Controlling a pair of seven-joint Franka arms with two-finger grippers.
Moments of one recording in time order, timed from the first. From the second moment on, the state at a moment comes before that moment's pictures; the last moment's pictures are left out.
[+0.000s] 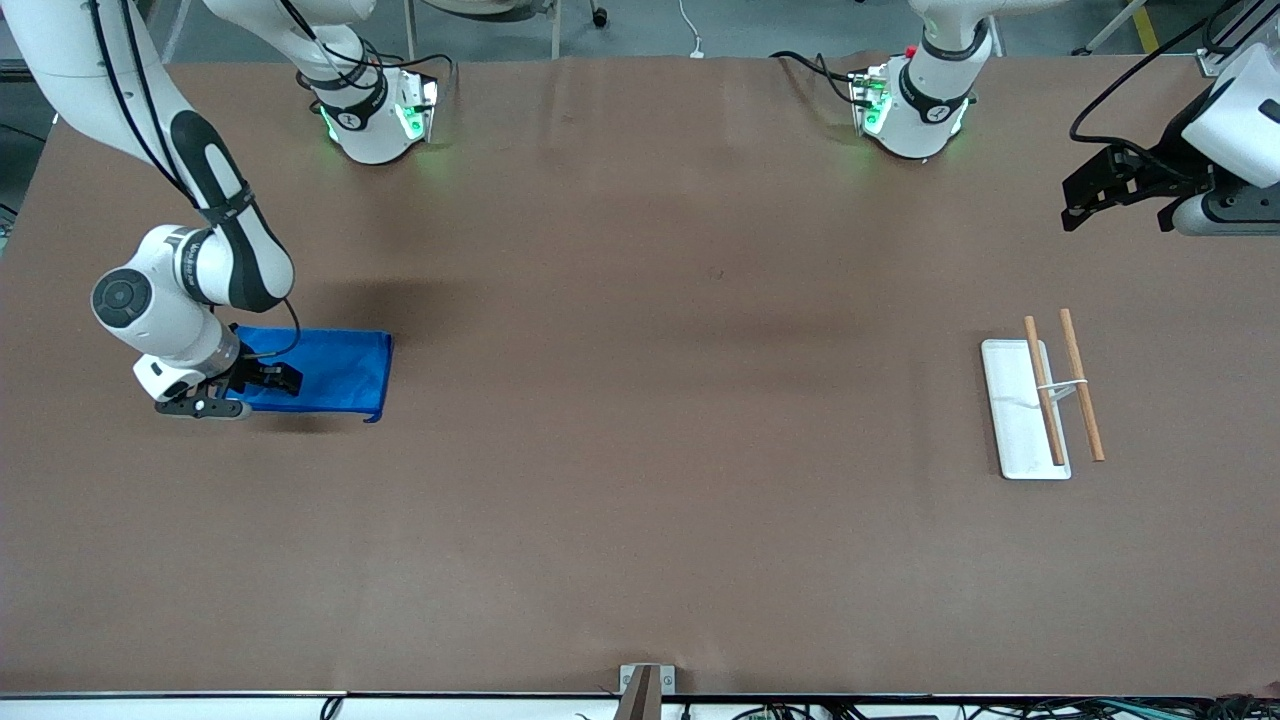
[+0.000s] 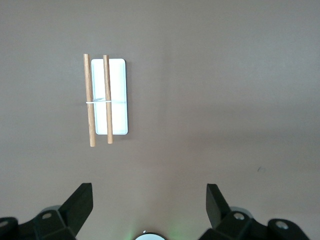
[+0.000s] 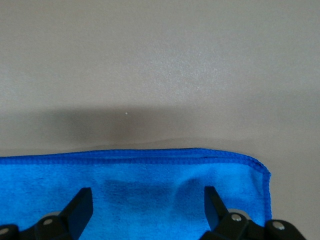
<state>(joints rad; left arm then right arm) 0.08 -0.05 -0.20 -1.52 0.00 1.46 -0.10 -0.01 0.41 -0.17 -2.25 0.00 2.68 -0.12</state>
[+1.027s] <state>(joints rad) 0.08 -0.05 -0.20 -1.52 0.00 1.46 -0.10 -0.02 0.42 -0.17 -2.26 0.04 2.62 -0.12</state>
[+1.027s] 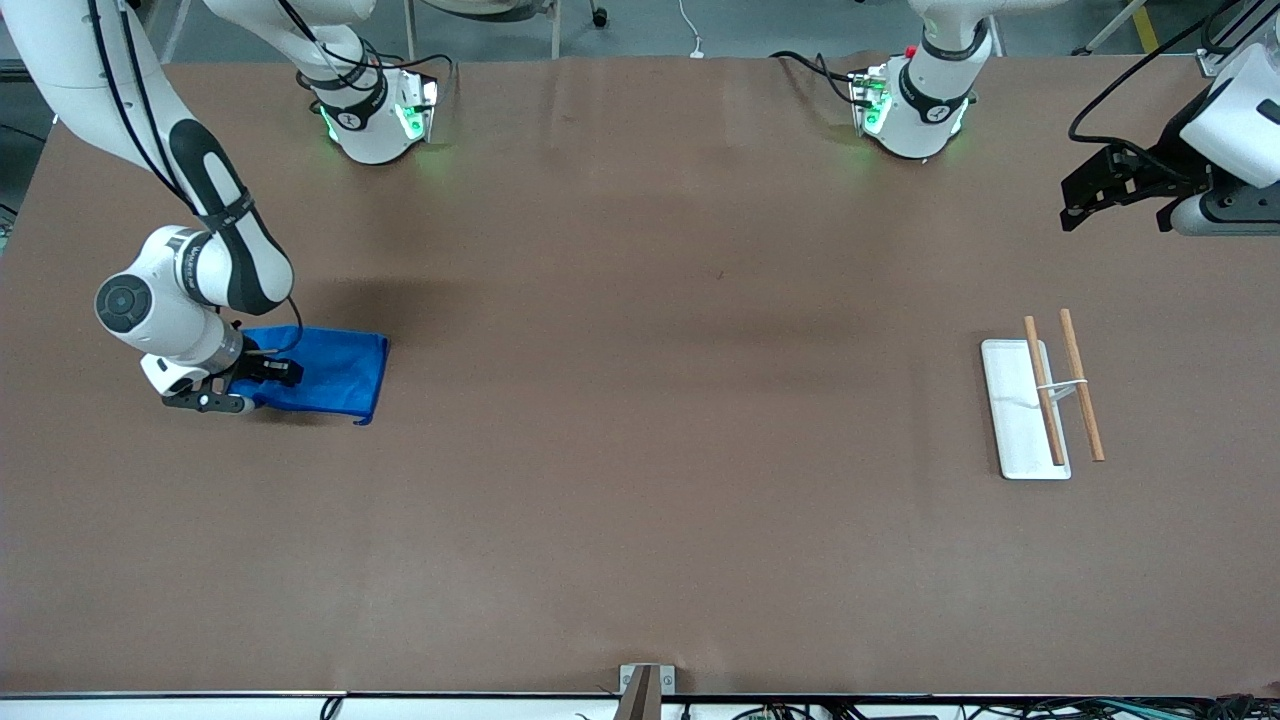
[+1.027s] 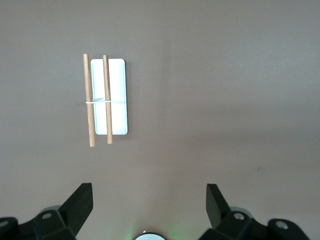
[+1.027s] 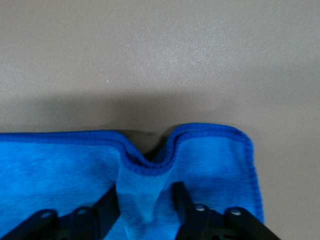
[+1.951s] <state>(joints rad) 0.08 -0.04 -0.20 -1.52 0.00 1.46 -0.09 0.01 0.18 -0.08 -1.95 0.30 1.89 -0.12</state>
